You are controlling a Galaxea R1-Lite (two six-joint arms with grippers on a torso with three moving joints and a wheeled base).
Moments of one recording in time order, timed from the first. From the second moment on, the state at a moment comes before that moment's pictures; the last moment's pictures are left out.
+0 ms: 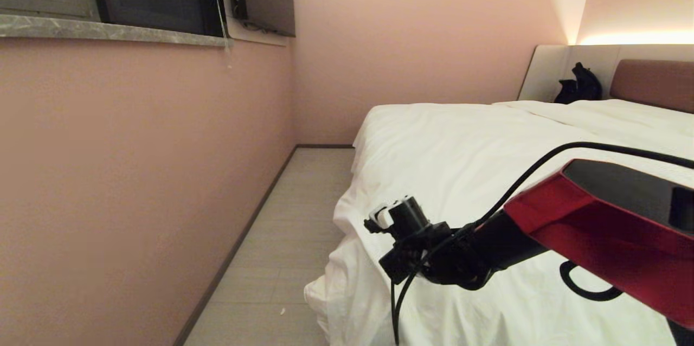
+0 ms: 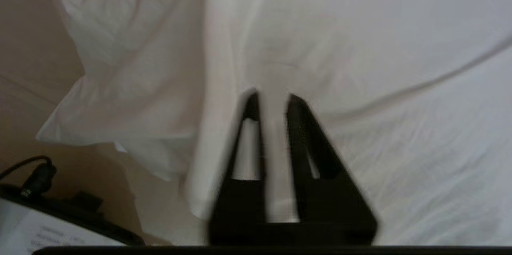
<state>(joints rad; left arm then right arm) 0.00 0.00 -0.04 0.12 -0.01 0.00 0.66 2.27 -1.21 -0.25 -0.37 -0.14</state>
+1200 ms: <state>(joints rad) 0.00 0.00 -0.04 0.12 -0.01 0.00 0.73 2.52 -1.41 -0.28 -0.55 -0.14</state>
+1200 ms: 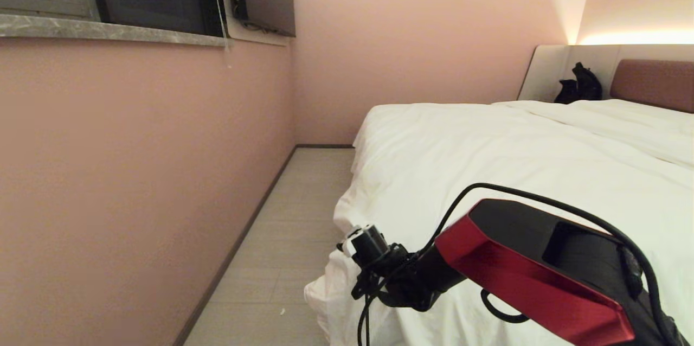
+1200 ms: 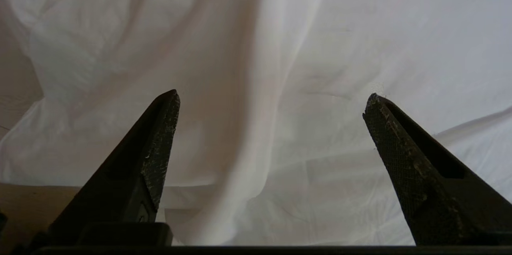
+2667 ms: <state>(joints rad) 0.00 0.00 -0.04 0.12 -0.01 0.00 0.73 2.54 -1.45 -0.13 -0.60 -0.14</state>
